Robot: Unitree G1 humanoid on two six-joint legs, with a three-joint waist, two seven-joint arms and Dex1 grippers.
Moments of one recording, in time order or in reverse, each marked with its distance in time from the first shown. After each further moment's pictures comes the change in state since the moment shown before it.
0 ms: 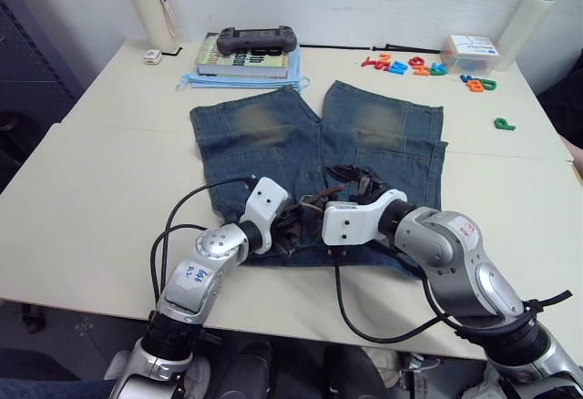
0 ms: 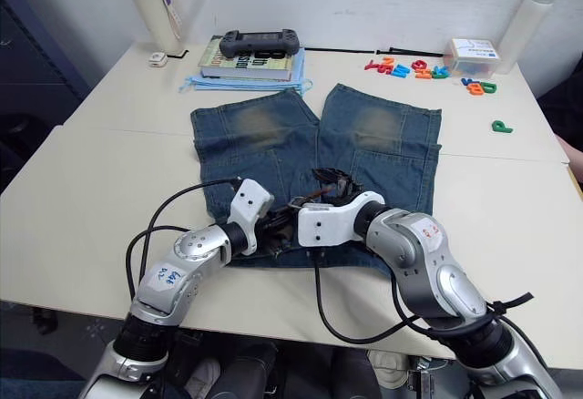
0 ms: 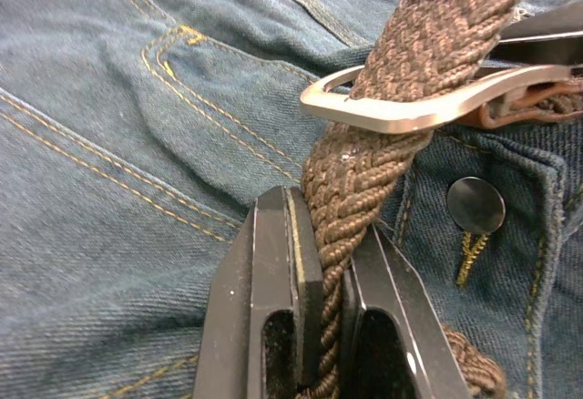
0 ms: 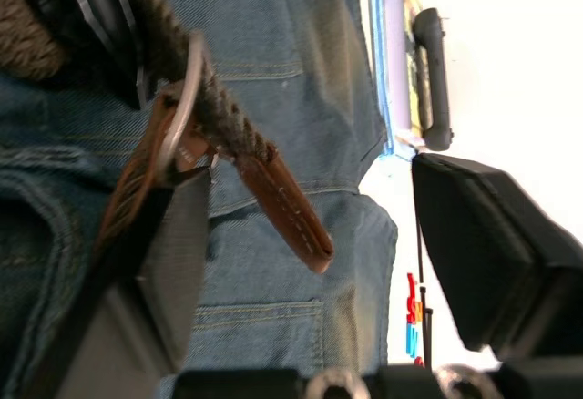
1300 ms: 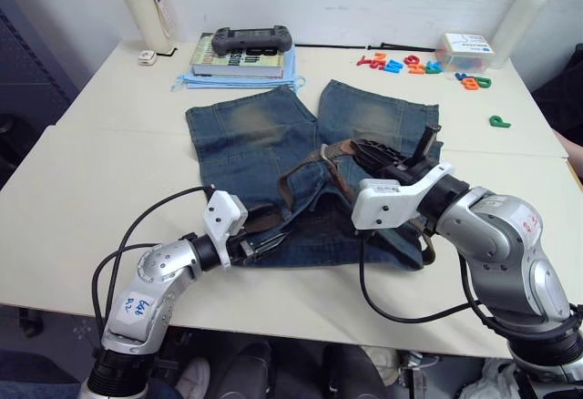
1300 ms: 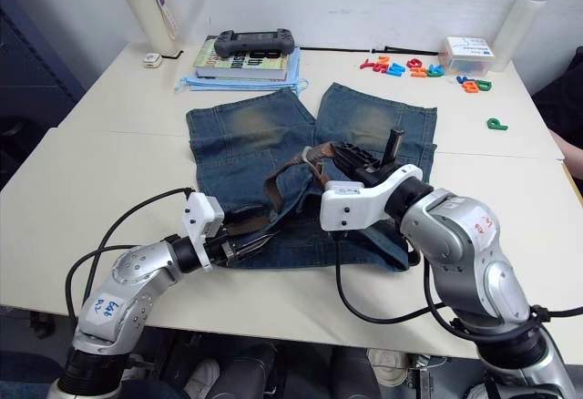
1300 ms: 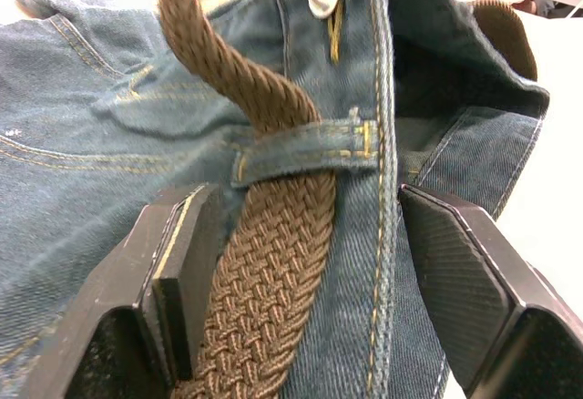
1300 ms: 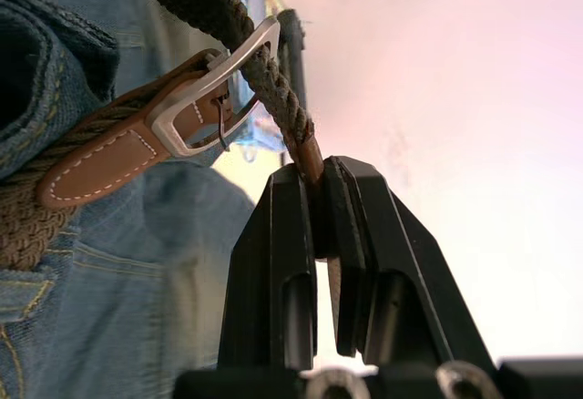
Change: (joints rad) left arm 0.205 0.169 0.168 -0.133 -0.141 -0.240 -0.282; right arm -0.006 -0.094 -0.246 -0.088 0.011 -0.216 -0.022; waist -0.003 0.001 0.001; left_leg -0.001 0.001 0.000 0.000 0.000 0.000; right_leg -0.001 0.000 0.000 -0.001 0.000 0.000
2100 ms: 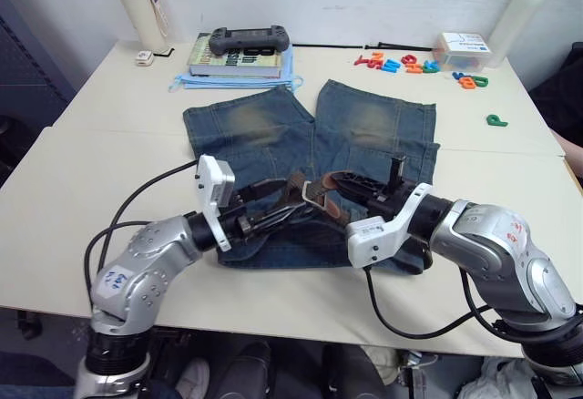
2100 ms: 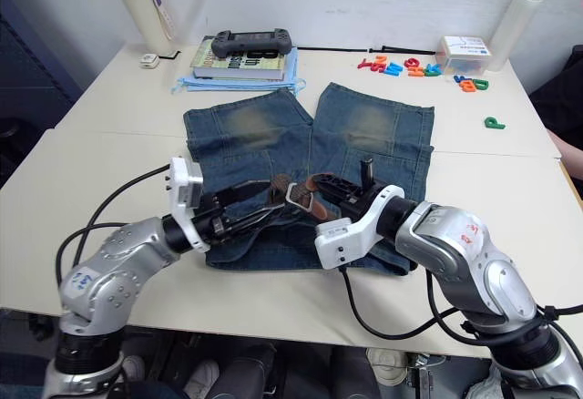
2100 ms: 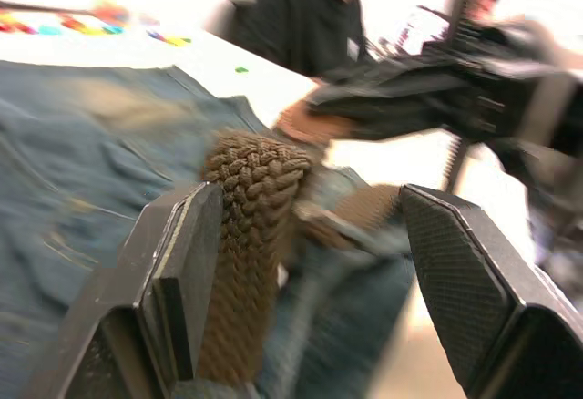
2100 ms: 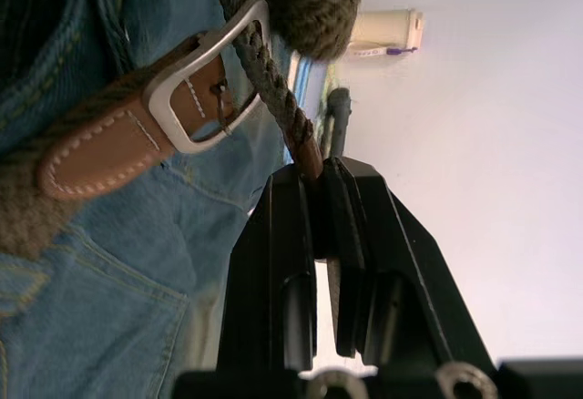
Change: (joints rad) left arm -0.100 0.056 0.118 -0.099 -0.358 0.251 -0.036; right arm 0.051 -0.063 0.029 0.105 -0.014 -0.242 0.005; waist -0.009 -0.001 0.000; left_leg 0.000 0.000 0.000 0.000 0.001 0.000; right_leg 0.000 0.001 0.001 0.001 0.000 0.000
